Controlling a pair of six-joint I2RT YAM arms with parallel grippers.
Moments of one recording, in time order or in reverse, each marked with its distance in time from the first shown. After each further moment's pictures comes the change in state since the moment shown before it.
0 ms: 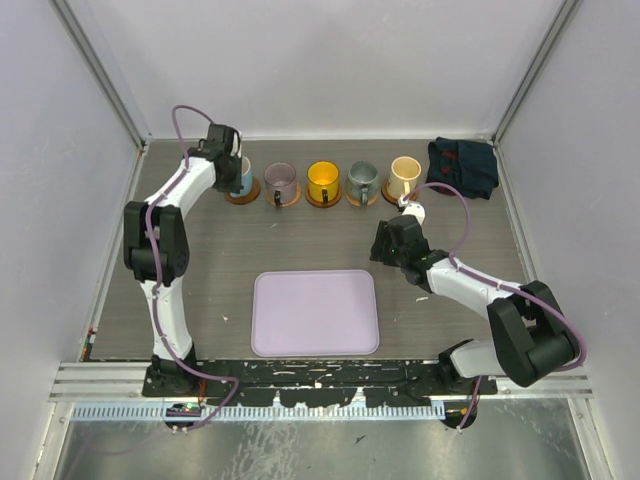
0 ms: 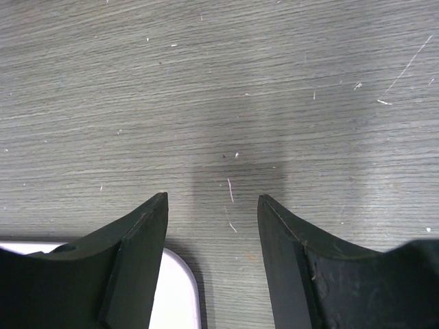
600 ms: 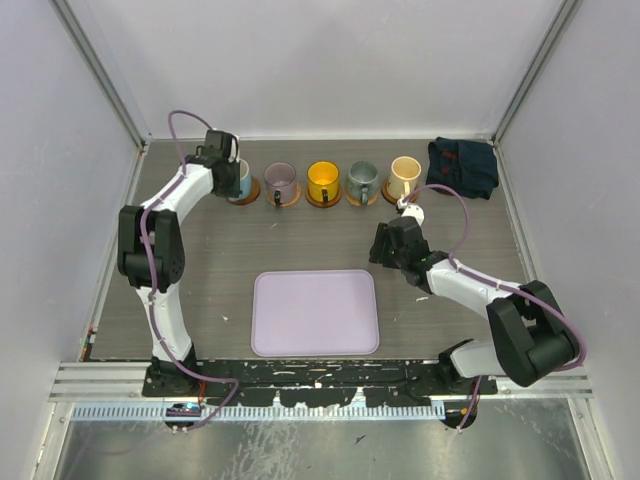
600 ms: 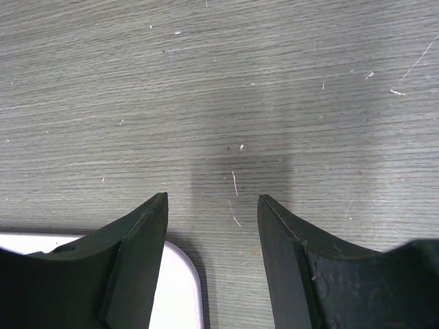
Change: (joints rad) left arm 0.001 -0.070 -0.125 0.077 0.000 -0.011; right arm 0.000 0.001 -0.010 0.004 -0.029 0.010
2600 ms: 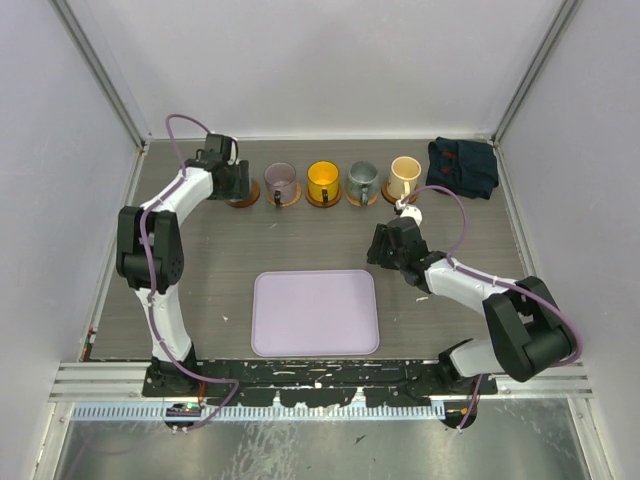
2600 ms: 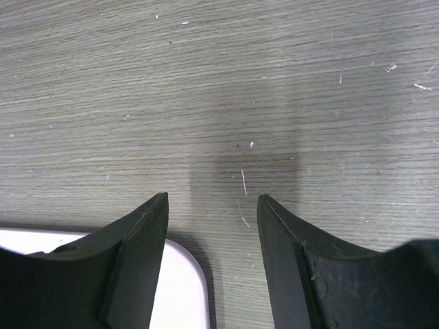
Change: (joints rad) left arm 0.001 -0.019 -0.055 0.050 0.000 -0.047; right arm 0.000 0.027 -0.006 0.024 -0.032 0.014
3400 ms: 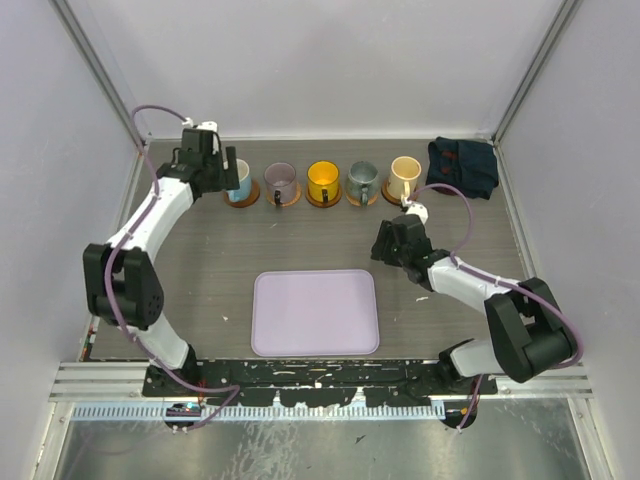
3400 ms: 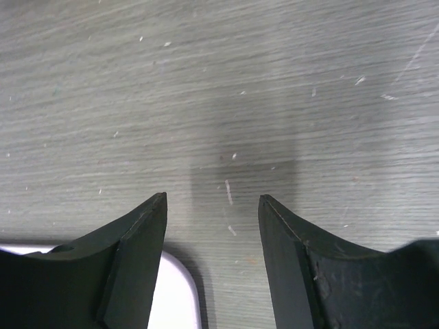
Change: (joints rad) left arm 0.000 -0.261 -0.100 0.002 -0.072 -0.017; right arm -0.018 -0.008 0.003 -0.003 0.014 0.003
